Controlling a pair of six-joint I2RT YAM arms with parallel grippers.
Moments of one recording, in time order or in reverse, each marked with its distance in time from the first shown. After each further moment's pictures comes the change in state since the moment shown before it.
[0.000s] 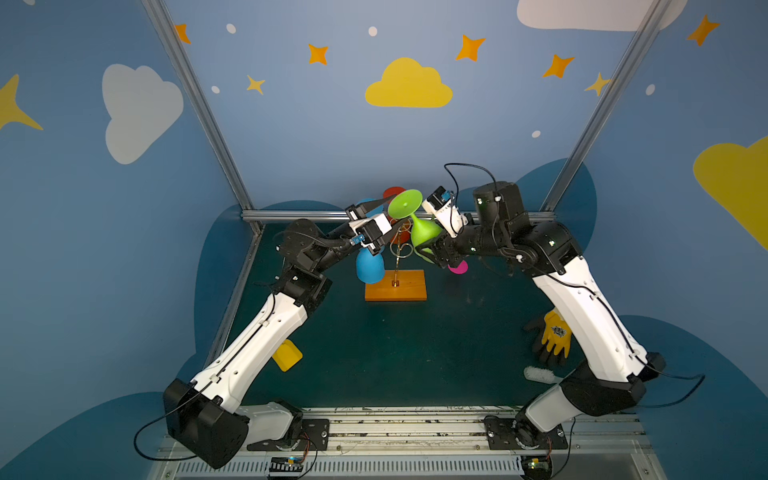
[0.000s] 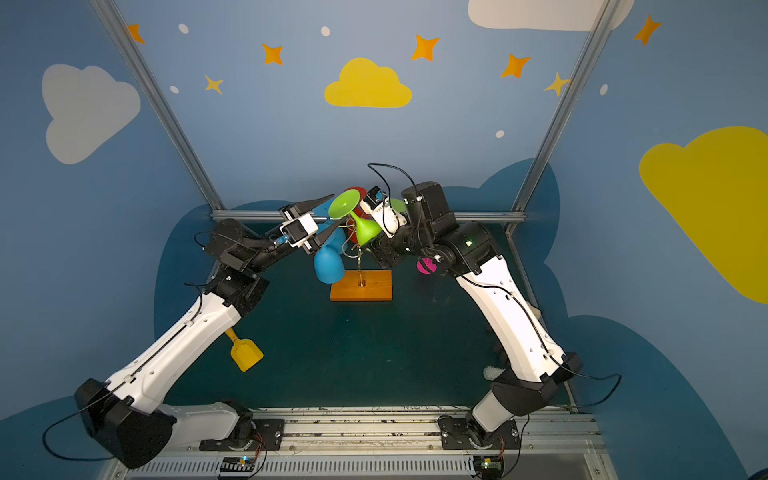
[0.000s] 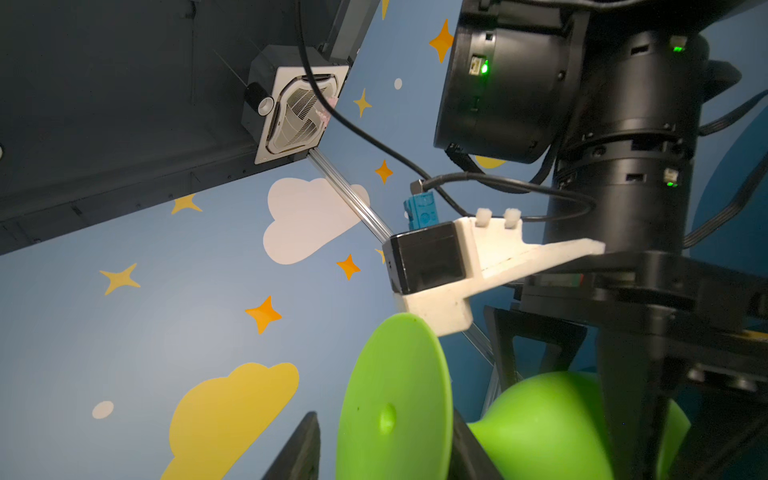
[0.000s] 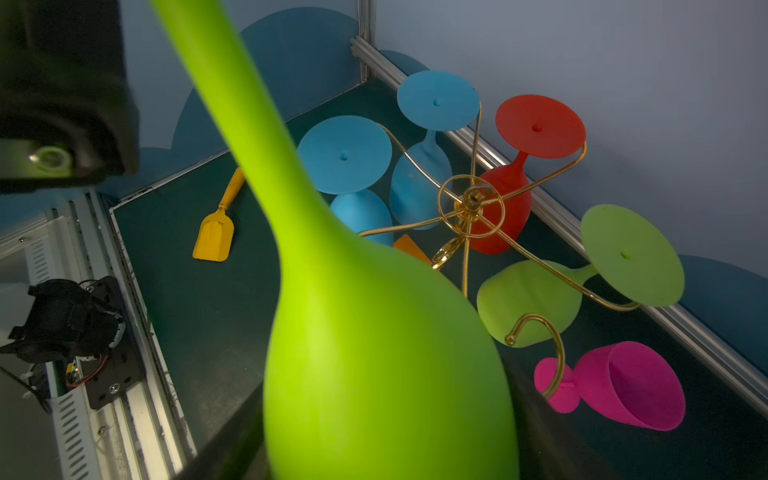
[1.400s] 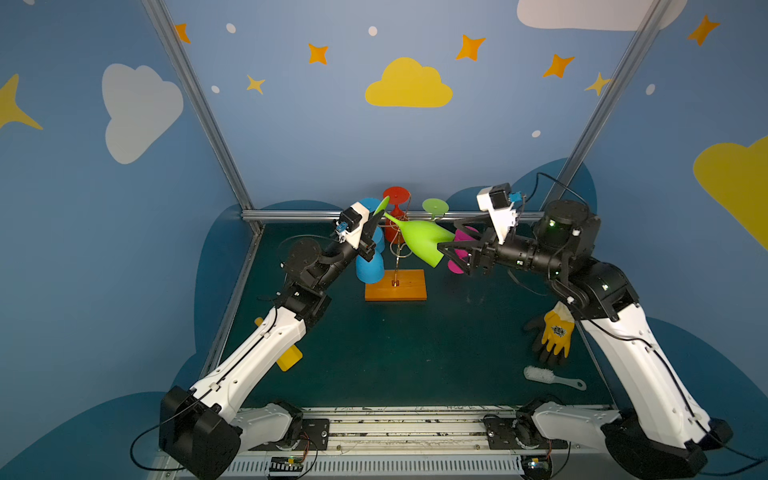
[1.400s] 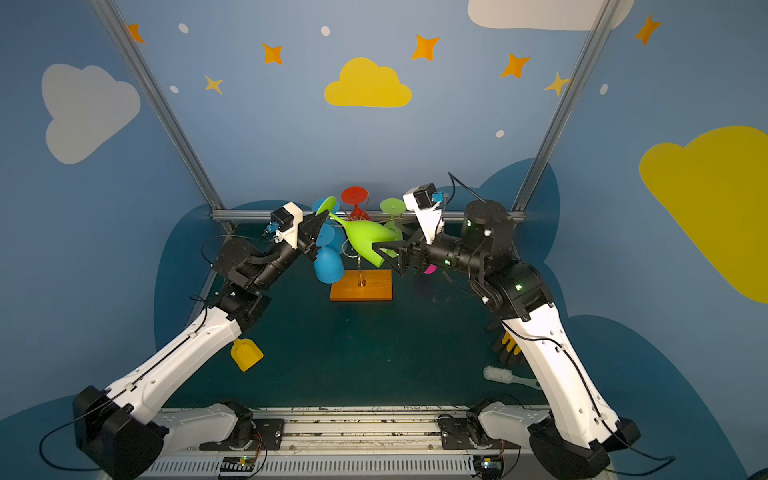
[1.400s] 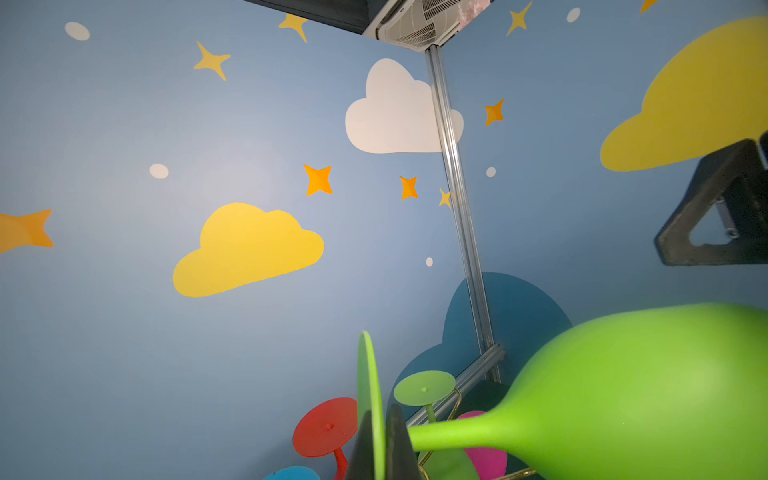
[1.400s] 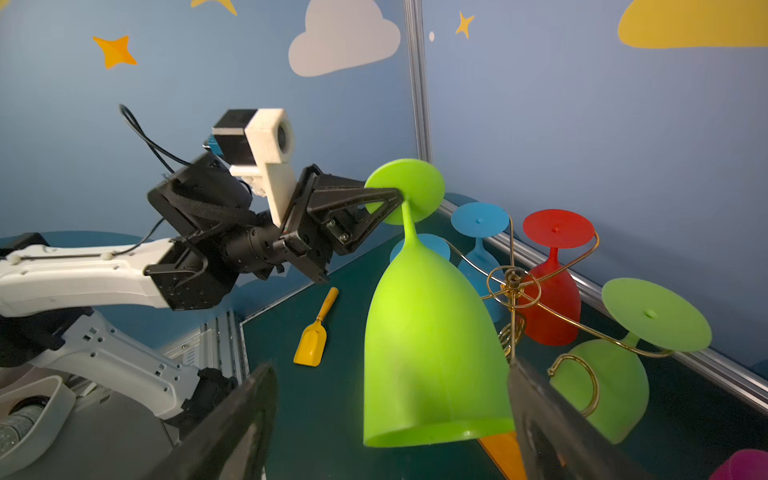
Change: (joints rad) left arm -0.006 -0.090 -0.212 0.051 -0.364 -0.449; right arm -0.183 -0.418 -0.467 0.526 -0.379 0.268
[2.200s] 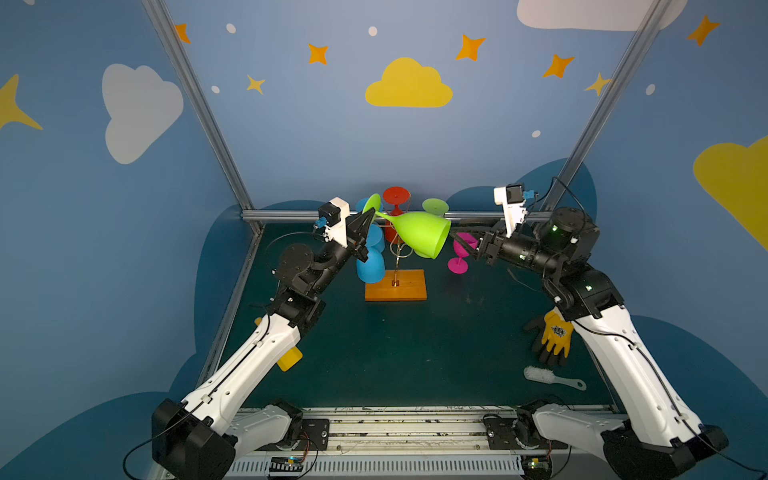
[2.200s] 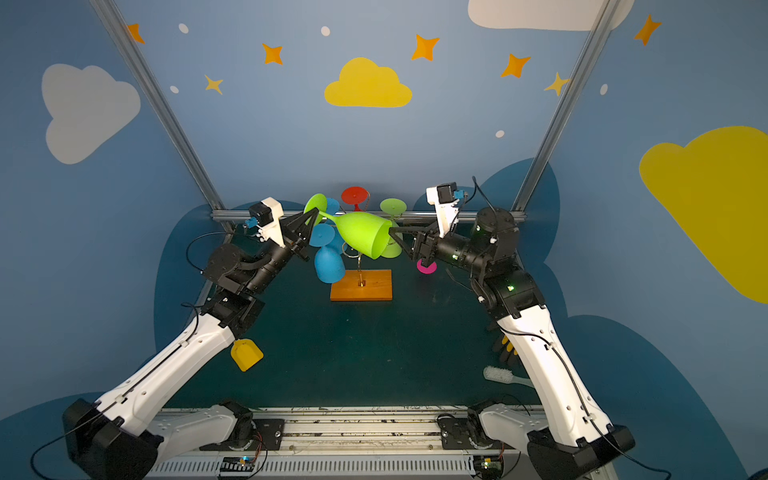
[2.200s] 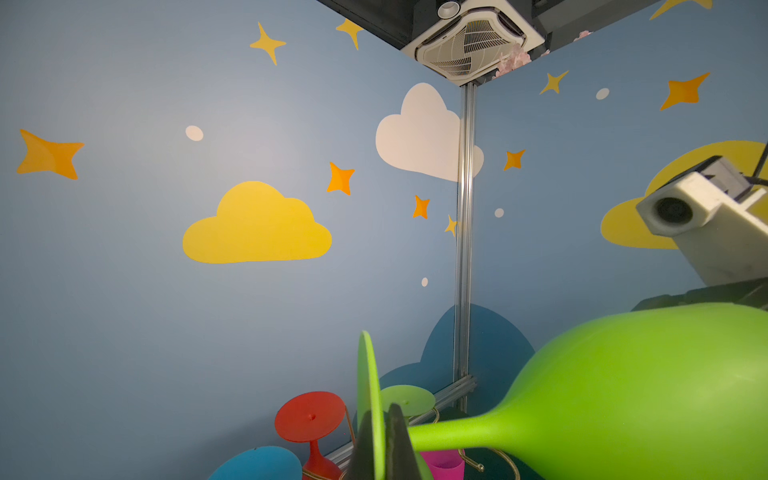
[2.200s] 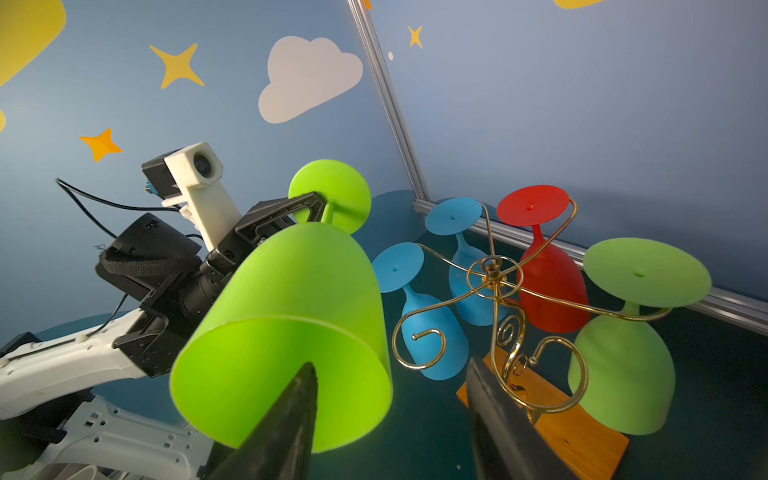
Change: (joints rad) left arm 0.012 -0.043 -0.020 0.000 -0.033 -0.211; right arm -0.089 0.022 -0.170 0.225 -0.062 0.230
